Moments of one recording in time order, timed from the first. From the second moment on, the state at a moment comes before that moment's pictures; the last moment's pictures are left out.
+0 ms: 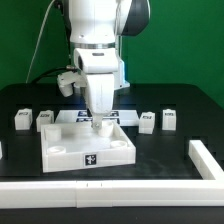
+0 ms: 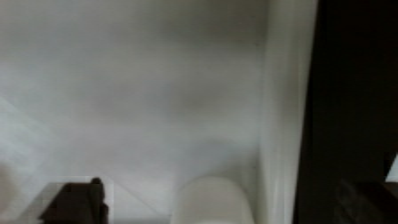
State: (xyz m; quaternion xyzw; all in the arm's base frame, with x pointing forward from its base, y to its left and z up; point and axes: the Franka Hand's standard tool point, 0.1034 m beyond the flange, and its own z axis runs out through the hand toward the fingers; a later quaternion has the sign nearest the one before) arm 0.419 -0.032 0.030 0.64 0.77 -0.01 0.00
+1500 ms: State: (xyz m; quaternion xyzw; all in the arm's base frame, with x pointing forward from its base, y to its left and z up) arm 0.407 -0.041 0.006 0.65 0.76 -0.02 -0.02
